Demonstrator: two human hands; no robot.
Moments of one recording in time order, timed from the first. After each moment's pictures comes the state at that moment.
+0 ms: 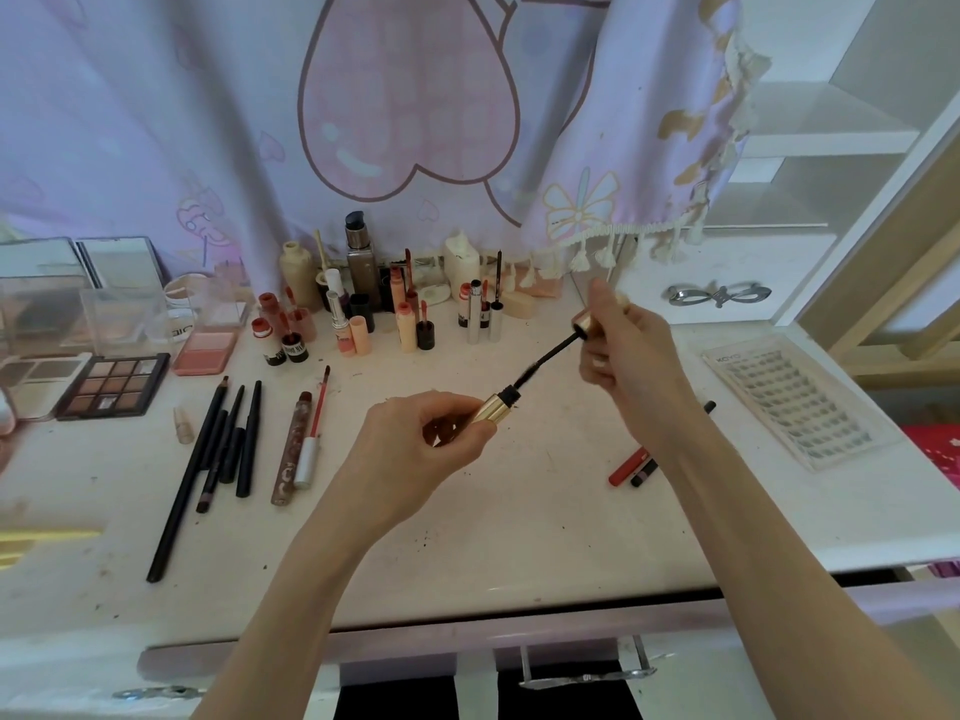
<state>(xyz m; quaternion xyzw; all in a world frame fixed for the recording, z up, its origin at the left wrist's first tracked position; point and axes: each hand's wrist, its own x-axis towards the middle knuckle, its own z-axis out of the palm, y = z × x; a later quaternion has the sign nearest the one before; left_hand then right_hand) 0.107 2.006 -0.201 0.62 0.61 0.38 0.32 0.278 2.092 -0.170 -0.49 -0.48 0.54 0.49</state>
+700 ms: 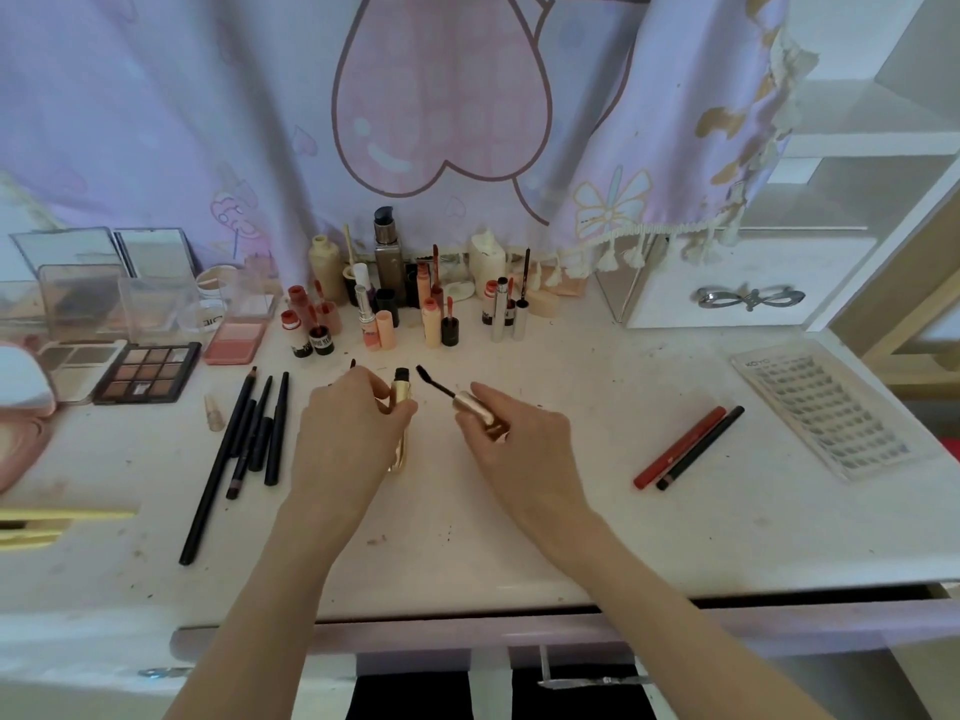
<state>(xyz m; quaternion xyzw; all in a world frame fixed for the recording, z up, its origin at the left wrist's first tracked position) 0.068 2.024 -0.216 0.46 0.83 0.29 0.14 0.209 2.035 -0.233 -0.50 -0.74 0.25 0.37</state>
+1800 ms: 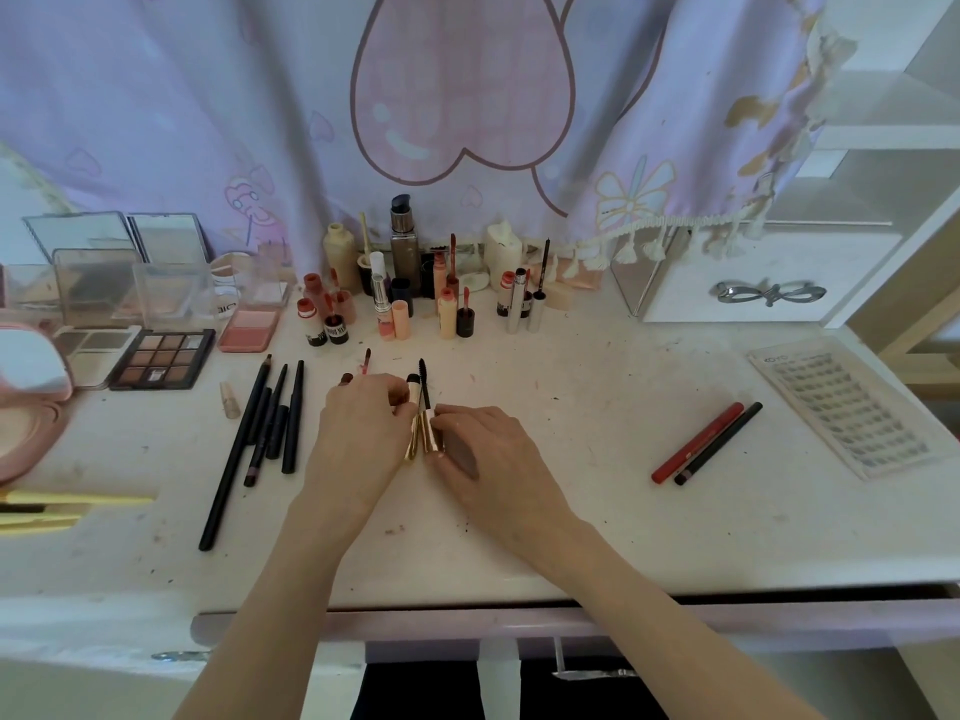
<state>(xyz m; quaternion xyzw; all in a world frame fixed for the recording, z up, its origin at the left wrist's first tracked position) 0.061 2.018 -0.219 0.51 0.79 0.28 0.16 0.188 2.030 -0.261 -0.39 -0.86 0.21 0.26</state>
